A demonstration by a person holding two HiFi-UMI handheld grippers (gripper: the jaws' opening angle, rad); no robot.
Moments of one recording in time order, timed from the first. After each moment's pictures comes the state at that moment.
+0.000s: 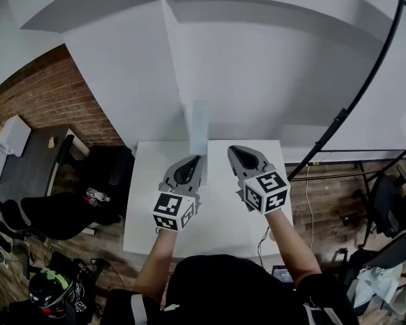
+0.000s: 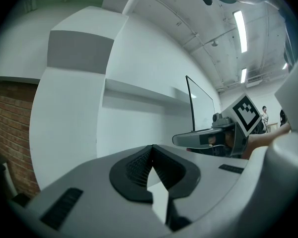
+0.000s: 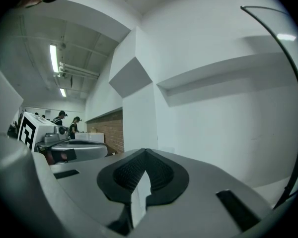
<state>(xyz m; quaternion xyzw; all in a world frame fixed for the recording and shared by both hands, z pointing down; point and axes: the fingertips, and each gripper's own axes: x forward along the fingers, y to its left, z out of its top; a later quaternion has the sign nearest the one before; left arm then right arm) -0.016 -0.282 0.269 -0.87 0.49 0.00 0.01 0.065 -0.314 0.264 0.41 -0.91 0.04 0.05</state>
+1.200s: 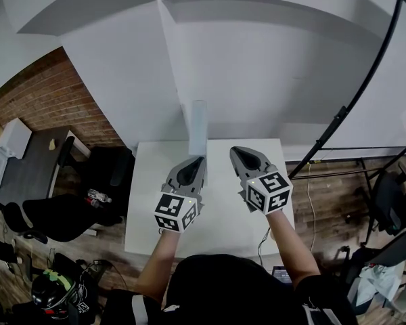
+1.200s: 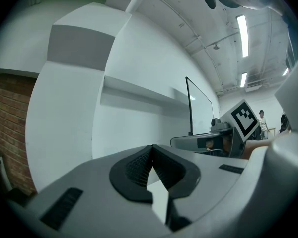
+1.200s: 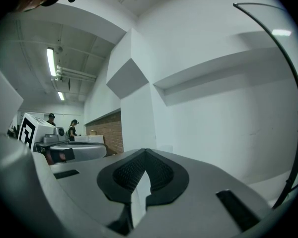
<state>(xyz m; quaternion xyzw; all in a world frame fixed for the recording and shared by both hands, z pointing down) -0.005 -0.282 0.273 -0.88 0.48 0.01 -0.01 0.076 -0.316 0.271 0.41 -0.91 0.06 0.03</state>
